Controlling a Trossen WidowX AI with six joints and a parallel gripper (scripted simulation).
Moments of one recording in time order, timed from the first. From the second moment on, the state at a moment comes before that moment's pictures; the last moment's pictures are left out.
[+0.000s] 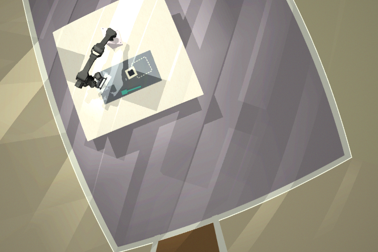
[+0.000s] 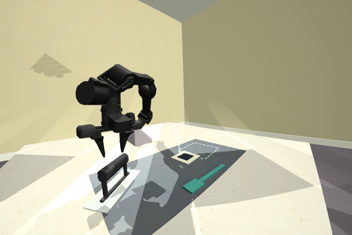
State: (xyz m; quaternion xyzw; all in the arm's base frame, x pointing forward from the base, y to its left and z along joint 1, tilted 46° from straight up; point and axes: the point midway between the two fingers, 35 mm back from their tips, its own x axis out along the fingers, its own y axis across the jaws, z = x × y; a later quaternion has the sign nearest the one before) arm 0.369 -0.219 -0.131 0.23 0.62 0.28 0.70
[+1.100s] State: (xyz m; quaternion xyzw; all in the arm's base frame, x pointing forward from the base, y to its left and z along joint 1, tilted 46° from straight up) arm 0.368 -0.217 -0.130 -0.18 0.36 0.57 0.71
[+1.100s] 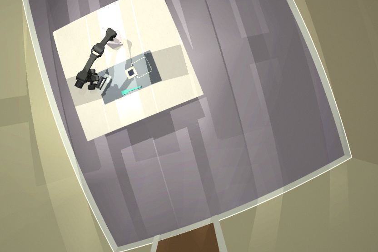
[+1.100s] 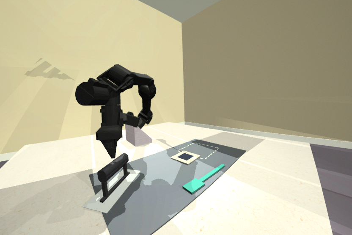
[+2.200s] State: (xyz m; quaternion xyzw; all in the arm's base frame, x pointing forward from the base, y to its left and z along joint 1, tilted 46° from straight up) arm 0.367 -0.216 -0.131 -0.47 0.07 0.68 0.56
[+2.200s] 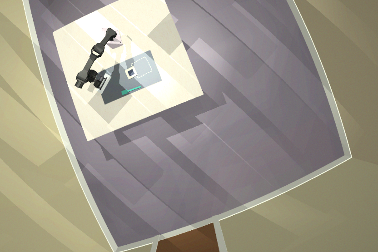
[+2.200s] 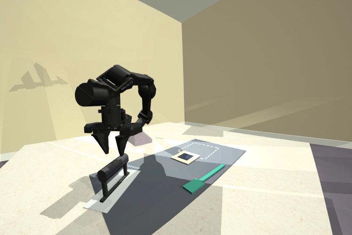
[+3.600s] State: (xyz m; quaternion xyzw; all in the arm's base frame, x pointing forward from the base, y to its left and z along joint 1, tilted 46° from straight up) arm 0.373 -0.187 -0.162 -0.49 0.04 0.69 0.54
